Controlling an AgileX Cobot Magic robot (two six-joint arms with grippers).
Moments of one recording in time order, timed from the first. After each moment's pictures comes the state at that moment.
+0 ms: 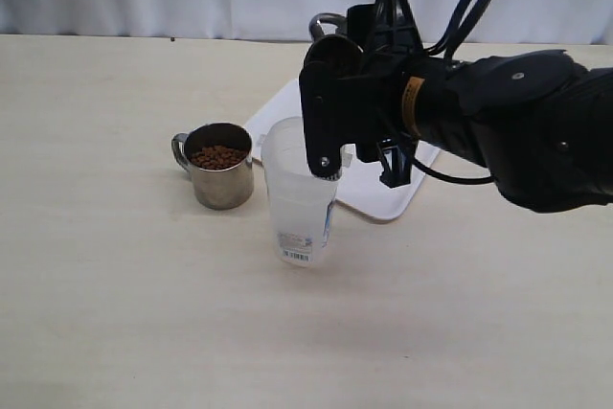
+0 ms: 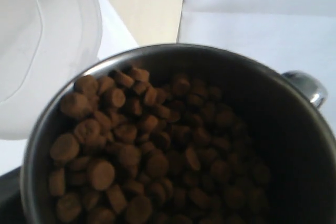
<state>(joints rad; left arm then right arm) -0.03 0.00 0.00 0.02 0.16 0.05 0.87 1.53 -0.87 -1.73 0.36 0.40</state>
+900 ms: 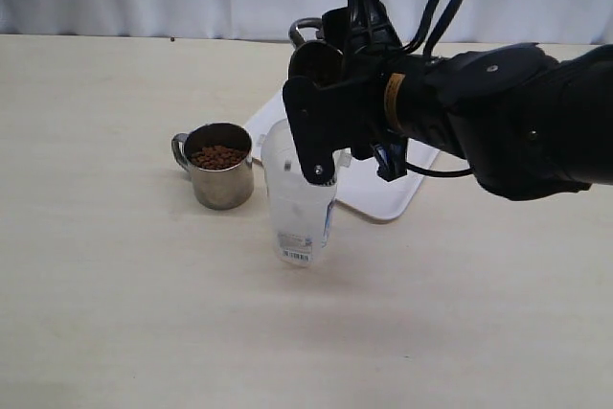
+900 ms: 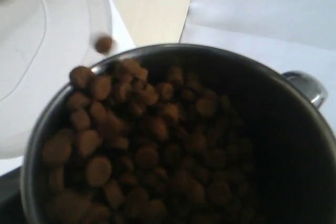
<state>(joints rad) -0.03 0.00 0.00 0.02 0.16 0.05 0.87 1.58 -0.91 -1.73 0.33 0.26</state>
